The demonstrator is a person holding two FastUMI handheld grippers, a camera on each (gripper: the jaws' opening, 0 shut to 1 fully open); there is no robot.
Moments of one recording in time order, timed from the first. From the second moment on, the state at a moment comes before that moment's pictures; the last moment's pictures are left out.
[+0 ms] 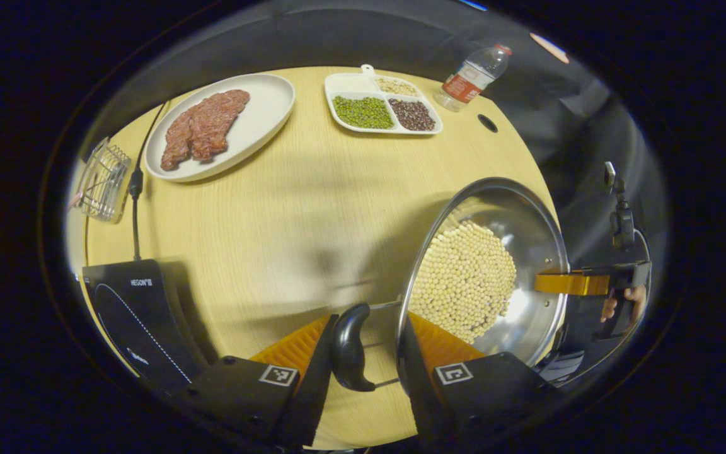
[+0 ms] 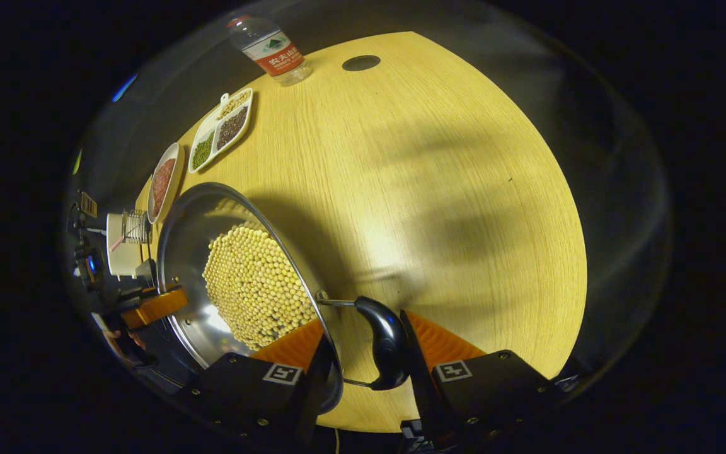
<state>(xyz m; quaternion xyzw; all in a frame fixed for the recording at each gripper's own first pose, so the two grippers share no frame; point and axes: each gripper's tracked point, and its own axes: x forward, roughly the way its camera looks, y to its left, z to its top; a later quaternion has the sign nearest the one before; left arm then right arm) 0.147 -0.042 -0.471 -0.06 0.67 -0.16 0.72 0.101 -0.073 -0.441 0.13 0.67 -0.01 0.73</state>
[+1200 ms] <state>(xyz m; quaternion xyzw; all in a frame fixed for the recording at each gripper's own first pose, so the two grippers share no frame) 0.075 0.085 -0.377 -0.09 0.62 -0.12 0.77 0.052 0.053 -0.364 0.07 0.66 0.03 0.75</state>
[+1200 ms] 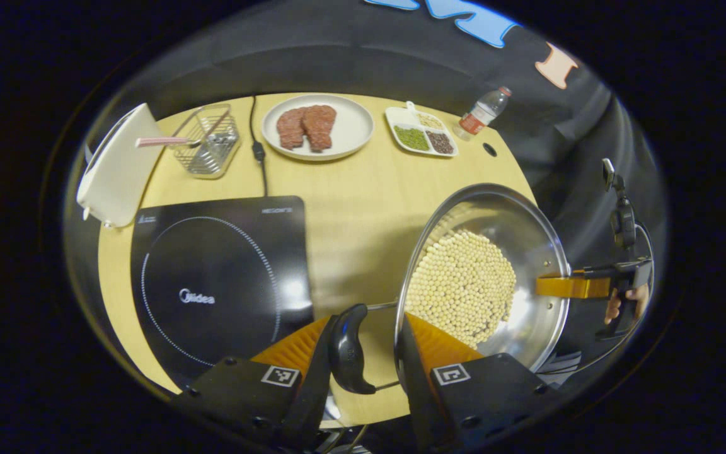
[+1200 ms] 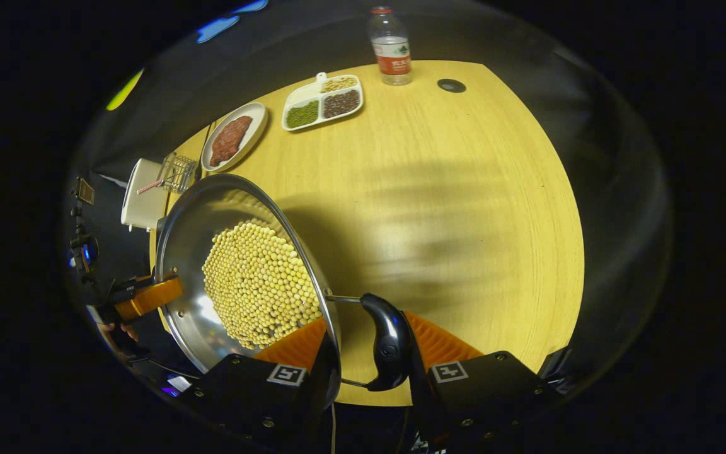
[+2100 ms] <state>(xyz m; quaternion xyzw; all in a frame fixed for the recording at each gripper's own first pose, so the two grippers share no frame) 0.043 0.150 -0.331 -0.11 0.61 -0.04 0.78 0.076 0.251 -0.362 0.03 0.65 0.11 0.75</state>
